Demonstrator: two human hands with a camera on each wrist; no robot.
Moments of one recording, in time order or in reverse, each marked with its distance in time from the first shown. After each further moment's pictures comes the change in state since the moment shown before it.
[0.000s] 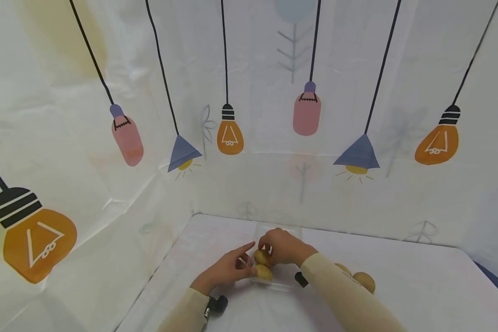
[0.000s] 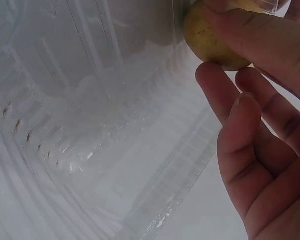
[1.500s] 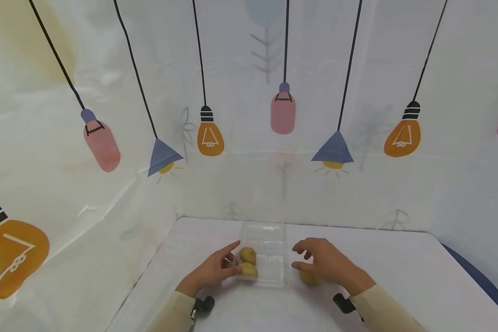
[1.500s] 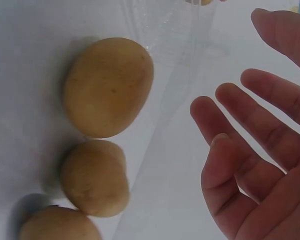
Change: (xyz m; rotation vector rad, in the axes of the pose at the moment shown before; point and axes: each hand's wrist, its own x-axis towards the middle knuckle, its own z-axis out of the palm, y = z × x) left_hand 0.004 -0.005 0.003 0.054 -0.001 -0.021; right_hand -0.158 0.025 -0.027 -0.067 0.287 0.137
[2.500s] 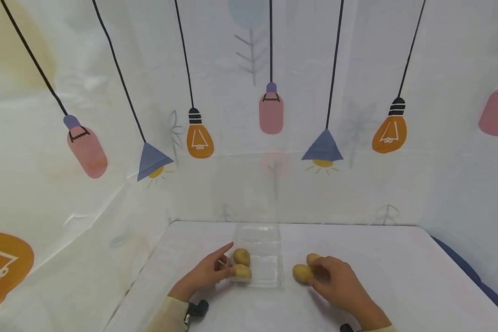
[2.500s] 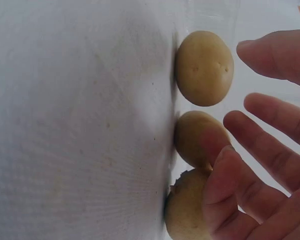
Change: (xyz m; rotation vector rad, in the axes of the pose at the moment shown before) left_hand -0.001 0.001 -0.001 0.002 -0.014 0.022; right_hand -0.070 0.027 0.042 -0.004 0.368 0.124
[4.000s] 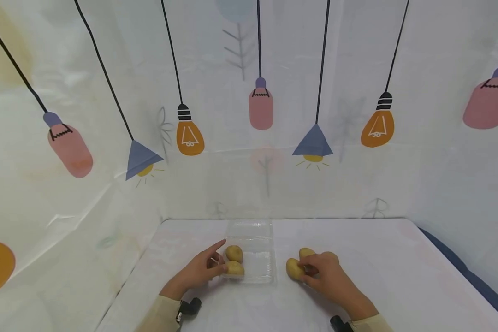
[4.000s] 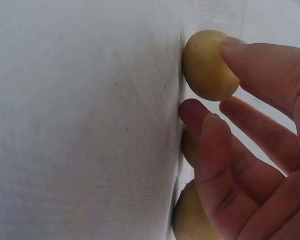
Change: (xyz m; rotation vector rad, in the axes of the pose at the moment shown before) left_hand 0.003 -0.002 0.000 -0.024 -0.006 0.024; right_hand 0.002 0.005 -0.001 0.132 -0.127 -0.094
